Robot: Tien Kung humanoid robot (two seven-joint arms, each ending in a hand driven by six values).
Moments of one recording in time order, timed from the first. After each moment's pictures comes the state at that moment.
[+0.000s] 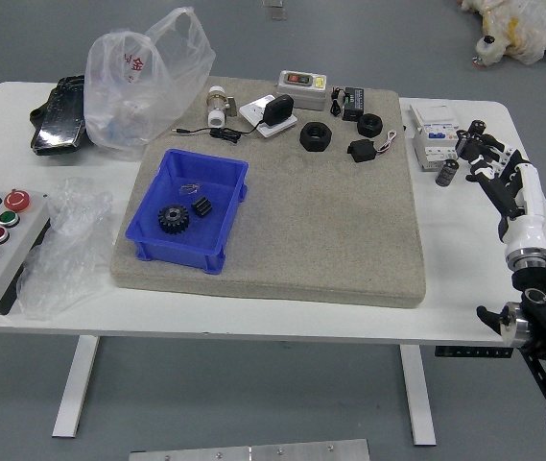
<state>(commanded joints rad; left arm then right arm) -0.19 0.20 -0.78 -0.30 0.86 0.00 0.28 0.19 -0.31 1.23 1.24 -0.92 -0.40 0.32</state>
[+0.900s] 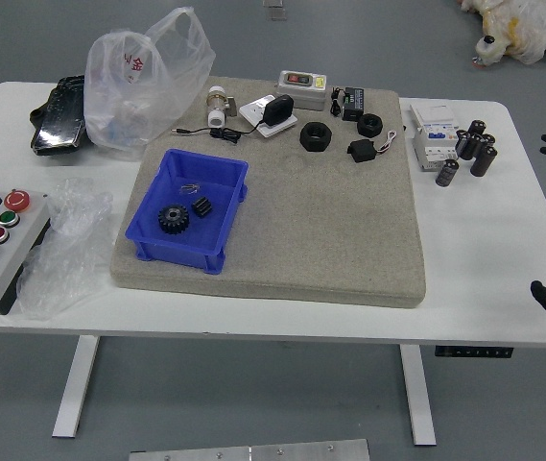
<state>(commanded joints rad) -0.16 0.16 -0.82 -0.31 0.86 0.02 0.31 0.16 -0.35 1.48 1.27 -0.95 -0.38 0.30</state>
